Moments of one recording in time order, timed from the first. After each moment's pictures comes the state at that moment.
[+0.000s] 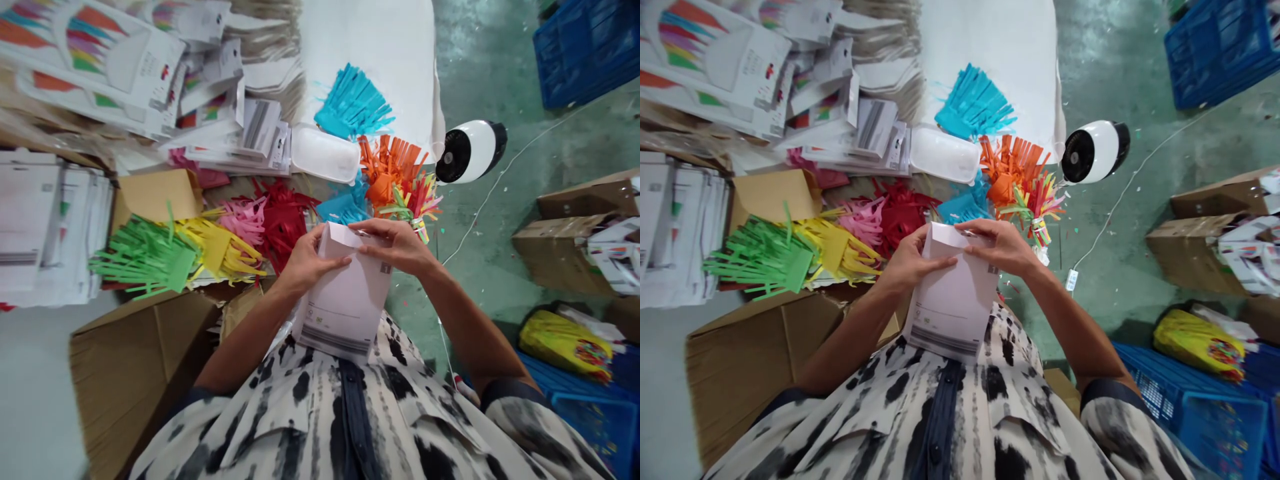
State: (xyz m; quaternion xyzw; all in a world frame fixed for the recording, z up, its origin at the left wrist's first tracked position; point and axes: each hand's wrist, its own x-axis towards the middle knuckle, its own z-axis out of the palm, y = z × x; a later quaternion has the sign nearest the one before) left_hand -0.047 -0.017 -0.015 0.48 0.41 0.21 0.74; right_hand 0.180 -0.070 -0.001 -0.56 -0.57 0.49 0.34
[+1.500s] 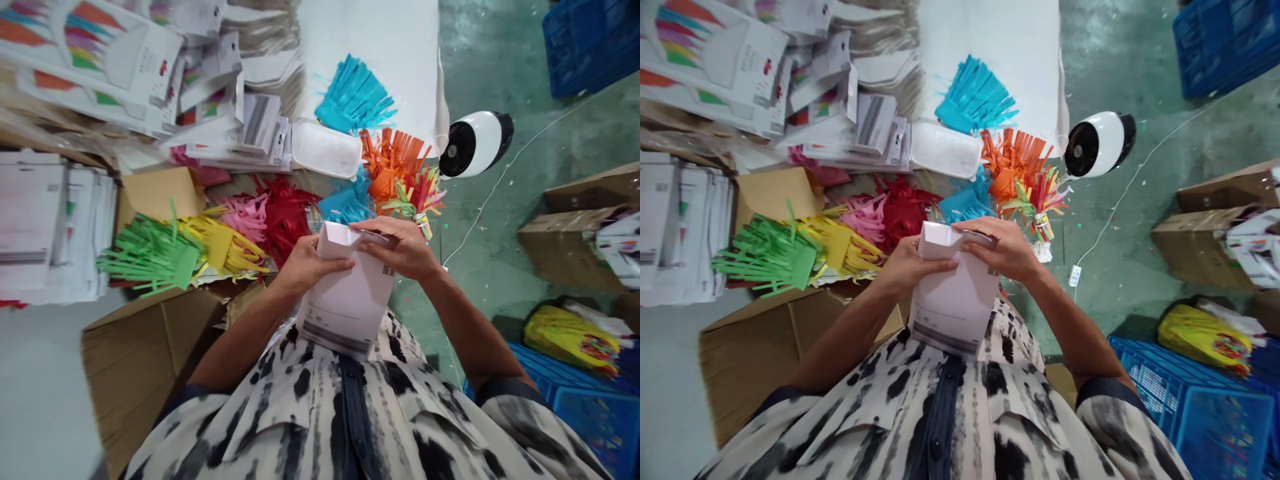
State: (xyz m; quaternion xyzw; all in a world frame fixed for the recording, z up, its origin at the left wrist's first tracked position) left_hand -0.055 -0.021 -0.003 0.41 0.45 0.15 0.78; right_hand 0.169 -0.080 0.008 -0.56 -0.66 0.35 0.35
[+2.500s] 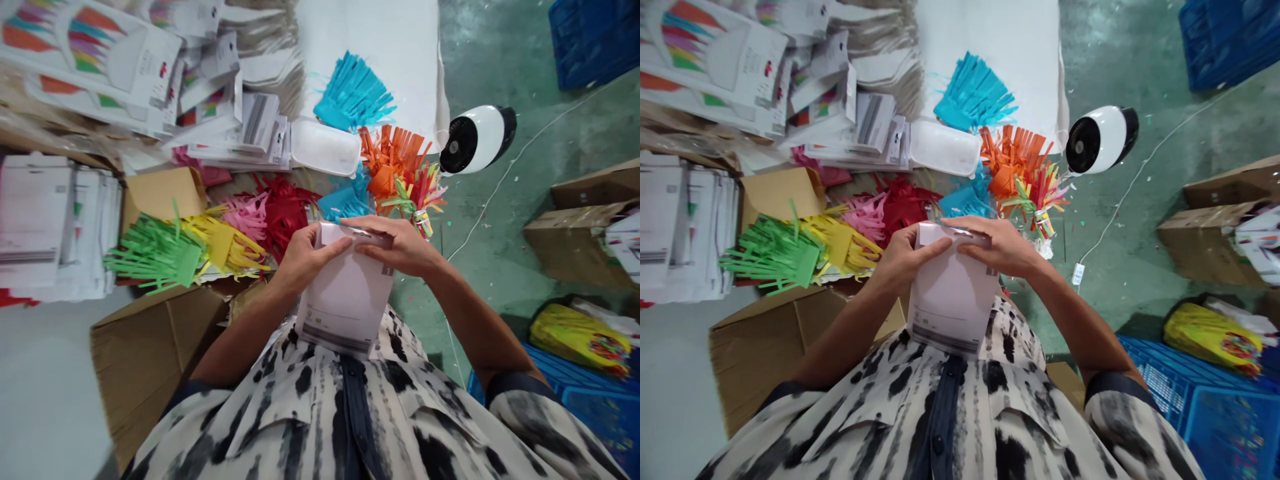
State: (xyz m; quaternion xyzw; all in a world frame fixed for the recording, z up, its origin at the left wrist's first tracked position) left_hand -0.049 -0.020 0.014 0.46 0.49 0.18 0.72; right_hand 0.174 -0.077 0.019 -0.54 -0.65 0.45 0.29
